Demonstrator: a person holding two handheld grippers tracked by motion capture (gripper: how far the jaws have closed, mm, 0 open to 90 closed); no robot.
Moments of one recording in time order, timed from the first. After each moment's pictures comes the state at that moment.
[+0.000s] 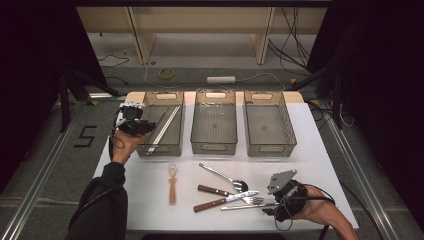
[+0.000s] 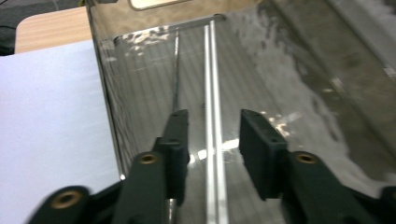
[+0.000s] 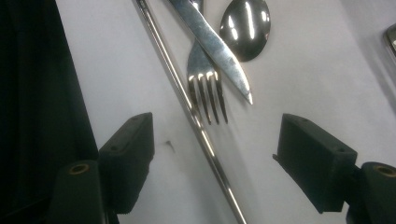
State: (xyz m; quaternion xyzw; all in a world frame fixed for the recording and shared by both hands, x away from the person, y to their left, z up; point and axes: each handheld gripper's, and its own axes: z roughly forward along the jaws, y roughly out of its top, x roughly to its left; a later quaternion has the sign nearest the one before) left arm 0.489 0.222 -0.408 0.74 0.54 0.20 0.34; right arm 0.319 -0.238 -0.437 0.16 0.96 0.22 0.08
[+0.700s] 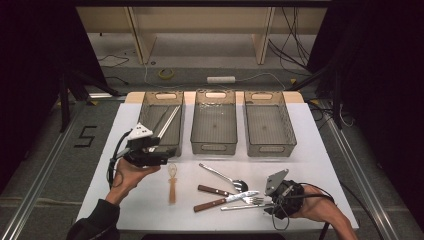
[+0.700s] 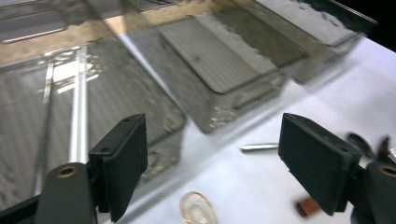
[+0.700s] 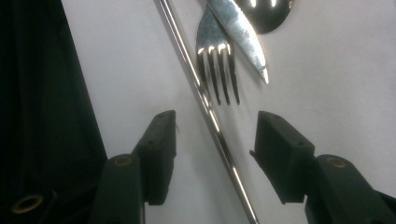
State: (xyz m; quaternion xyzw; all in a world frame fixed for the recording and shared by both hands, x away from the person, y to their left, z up) left arm 0.379 0.177 -0.399 0.77 0.41 0.17 0.45; right arm 0.325 -0.232 -0.442 0.15 0.97 0.16 0.05
